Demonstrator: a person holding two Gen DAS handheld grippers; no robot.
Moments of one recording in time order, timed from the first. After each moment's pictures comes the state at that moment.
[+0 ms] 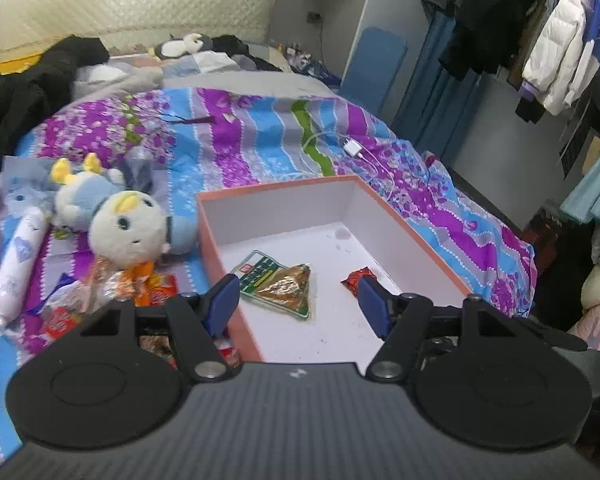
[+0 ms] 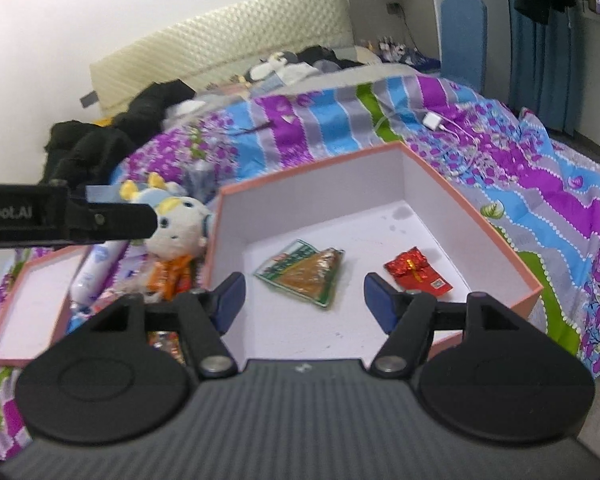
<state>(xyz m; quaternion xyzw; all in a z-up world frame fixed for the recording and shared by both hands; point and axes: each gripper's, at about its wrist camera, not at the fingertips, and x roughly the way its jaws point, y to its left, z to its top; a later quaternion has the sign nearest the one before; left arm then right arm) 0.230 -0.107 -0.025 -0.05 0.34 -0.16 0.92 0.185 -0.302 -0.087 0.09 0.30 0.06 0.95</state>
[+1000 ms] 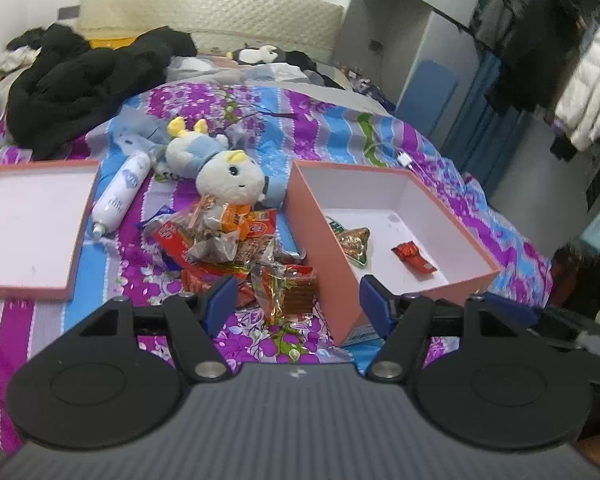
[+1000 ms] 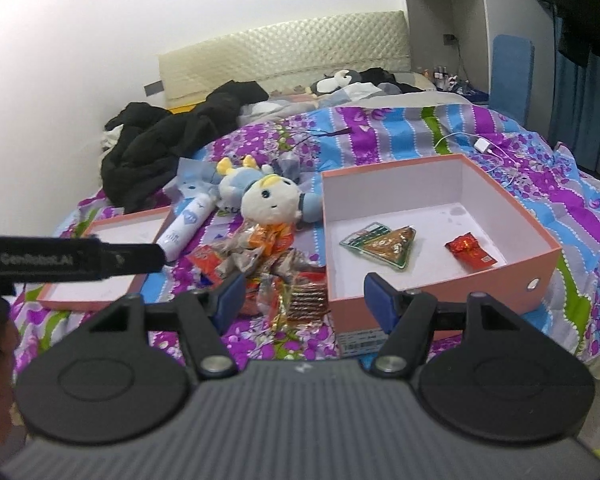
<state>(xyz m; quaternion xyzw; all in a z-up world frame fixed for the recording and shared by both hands) 0.054 0.002 -0.030 -0.11 0.33 -0.08 0.94 0.060 -0.226 -0.070 0.05 0.27 0.13 0.95</state>
